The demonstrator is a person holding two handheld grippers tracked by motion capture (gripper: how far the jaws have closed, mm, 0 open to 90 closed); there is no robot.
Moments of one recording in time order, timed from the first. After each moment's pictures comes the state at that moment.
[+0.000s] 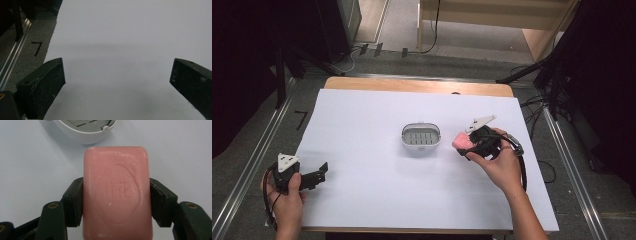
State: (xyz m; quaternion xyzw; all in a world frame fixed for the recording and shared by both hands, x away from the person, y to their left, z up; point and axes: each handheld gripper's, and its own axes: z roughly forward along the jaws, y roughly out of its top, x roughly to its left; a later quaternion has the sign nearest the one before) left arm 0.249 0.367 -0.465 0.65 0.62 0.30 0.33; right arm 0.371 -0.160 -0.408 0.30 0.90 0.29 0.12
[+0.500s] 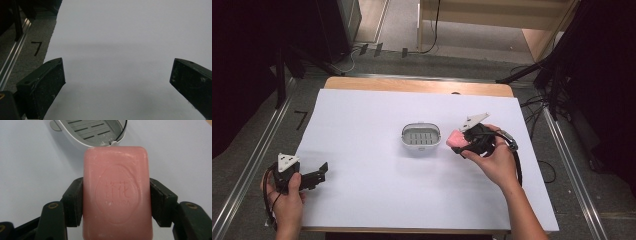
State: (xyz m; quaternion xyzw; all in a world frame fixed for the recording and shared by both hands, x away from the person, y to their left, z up) left arm 0.249 0.367 -0.465 0.65 0.62 0.30 0.33; right arm 0.378 -0.145 -0.406 0.26 0.91 0.30 0.12
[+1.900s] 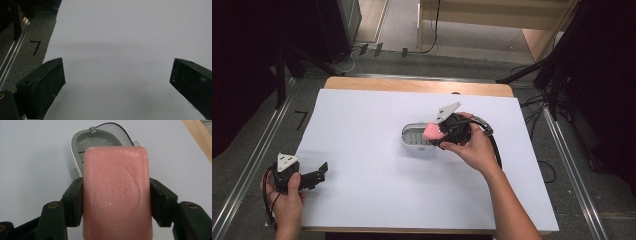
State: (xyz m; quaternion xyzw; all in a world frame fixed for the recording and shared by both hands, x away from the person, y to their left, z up) left arm 0.249 0.368 -0.465 0.65 0.62 0.29 0.33; right arm 0.403 -0.081 -0.389 0.14 0.93 0.31 0.11
